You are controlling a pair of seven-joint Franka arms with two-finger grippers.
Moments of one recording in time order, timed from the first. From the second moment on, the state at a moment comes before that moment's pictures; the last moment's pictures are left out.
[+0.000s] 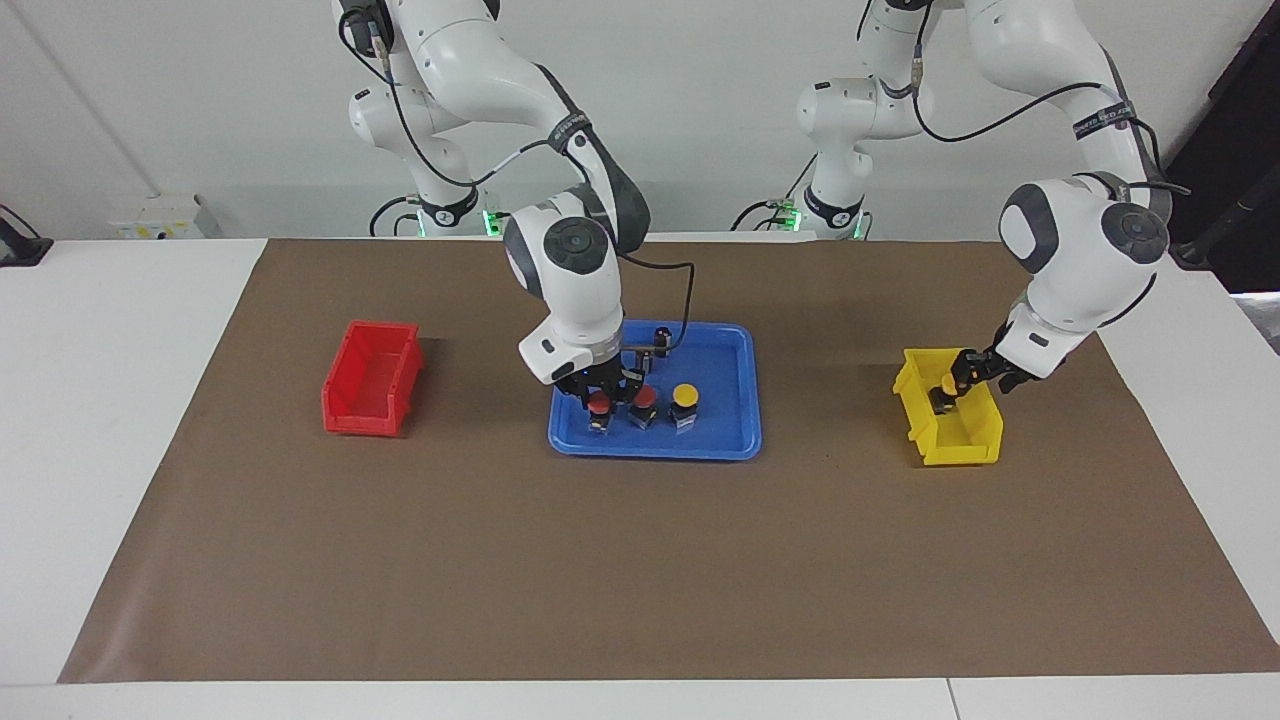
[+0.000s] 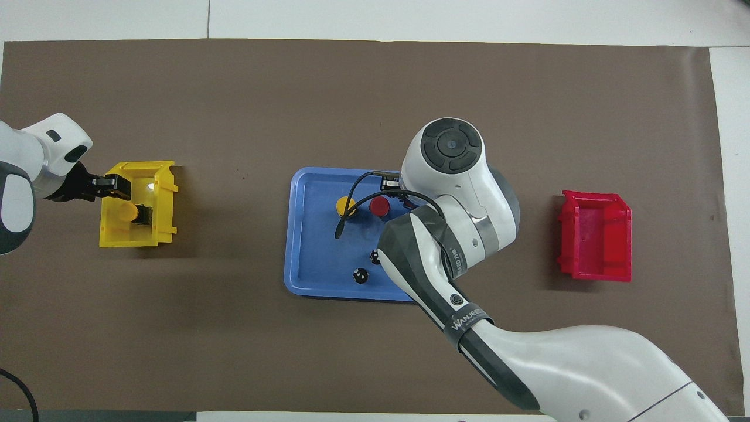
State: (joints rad) left arm -0.08 0.10 0.10 -2.04 0.02 2.10 0.08; right arm 0.50 0.38 0.00 -1.77 0.04 2.14 0.69
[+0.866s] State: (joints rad) left arm -0.09 0.06 0.09 -2.18 0.02 2.22 0.08; right arm 0.42 0.30 -0.02 -1.73 -0.02 2.08 0.67
